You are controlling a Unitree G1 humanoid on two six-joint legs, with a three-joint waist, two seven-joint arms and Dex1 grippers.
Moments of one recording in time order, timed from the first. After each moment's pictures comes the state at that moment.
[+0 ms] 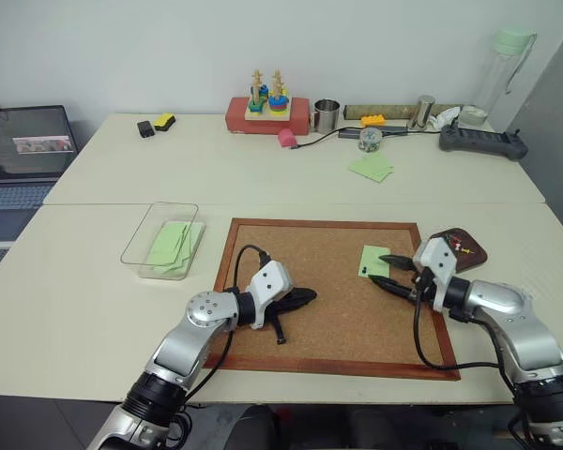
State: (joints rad) left arm -0.23 0.43 -0.32 -0.02 -0.18 0.21 -0.86; right arm -0.18 -0.59 0.06 -0.04 0.25 0.20 0.88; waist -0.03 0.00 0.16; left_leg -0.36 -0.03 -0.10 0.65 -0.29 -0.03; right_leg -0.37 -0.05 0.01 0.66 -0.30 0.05
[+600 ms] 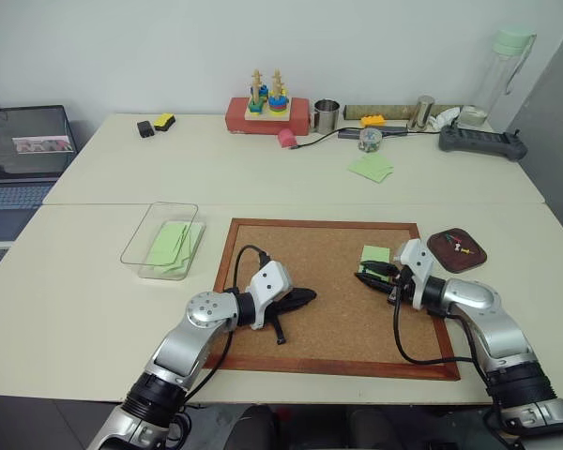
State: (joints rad) left arm -0.22 0.43 -0.32 -0.02 -0.18 0.21 -0.86; right arm -0.26 -0.50 0.09 0.09 0.25 0.18 0.89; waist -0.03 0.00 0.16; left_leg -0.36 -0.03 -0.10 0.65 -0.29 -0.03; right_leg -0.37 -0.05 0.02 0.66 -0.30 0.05
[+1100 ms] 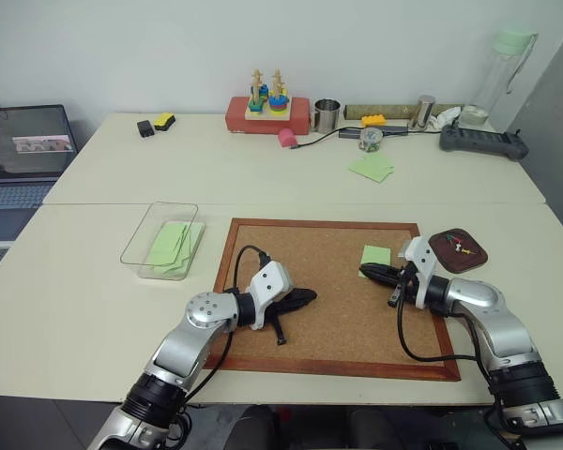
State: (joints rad) left arm -0.22 0.43 -0.32 -0.03 -0.18 0.21 -0.86; right arm -0.26 -0.52 0.07 0.05 0.27 0.23 0.90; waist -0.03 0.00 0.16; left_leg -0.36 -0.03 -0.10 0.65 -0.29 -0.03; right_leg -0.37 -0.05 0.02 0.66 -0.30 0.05
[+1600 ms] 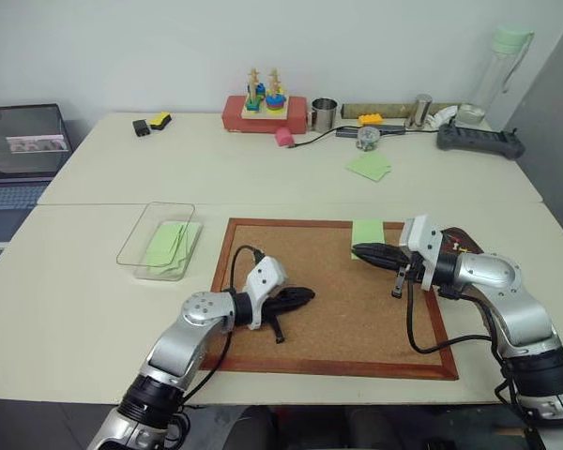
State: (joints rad) left arm -0.22 0.45 -0.21 -0.13 -0.35 0.46 -0.87; right arm -0.33 -0.62 0.10 -0.15 0.24 0.15 0.98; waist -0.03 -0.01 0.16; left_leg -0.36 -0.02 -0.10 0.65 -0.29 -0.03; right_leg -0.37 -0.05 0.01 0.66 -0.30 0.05
